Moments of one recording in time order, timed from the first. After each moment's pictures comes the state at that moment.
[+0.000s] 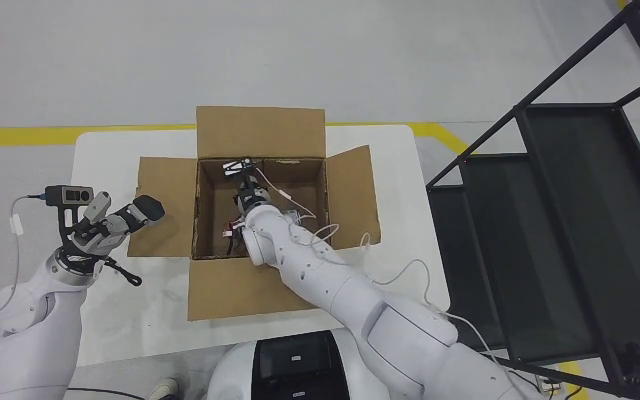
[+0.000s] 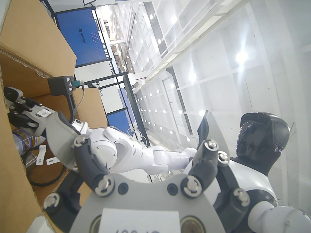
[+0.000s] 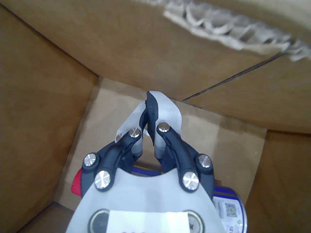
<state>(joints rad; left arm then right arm) 1.42 -1.02 -1.64 -1.44 -0.85 -0.50 -1.10 -0.71 -1.90 0.73 -0.55 -1.04 0.40 0.12</state>
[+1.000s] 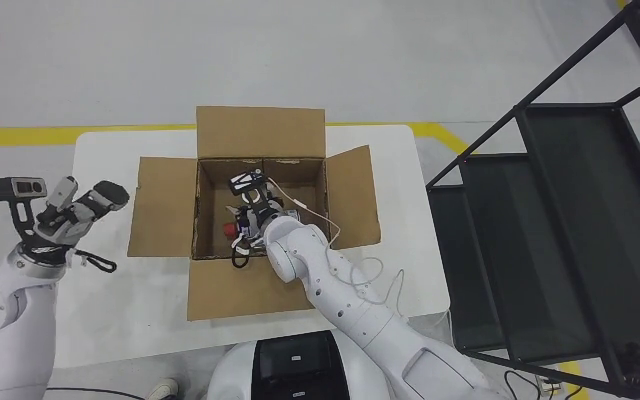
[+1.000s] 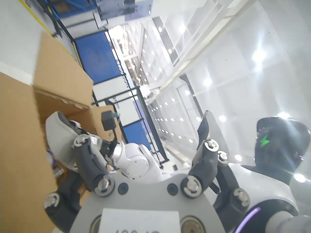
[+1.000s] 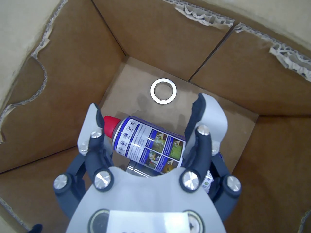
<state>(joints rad) 1.40 -1.00 -1.79 -1.43 -0.70 -0.53 -0.96 -1.04 -1.73 0.91 -1.20 -1.36 0.20 0.48</state>
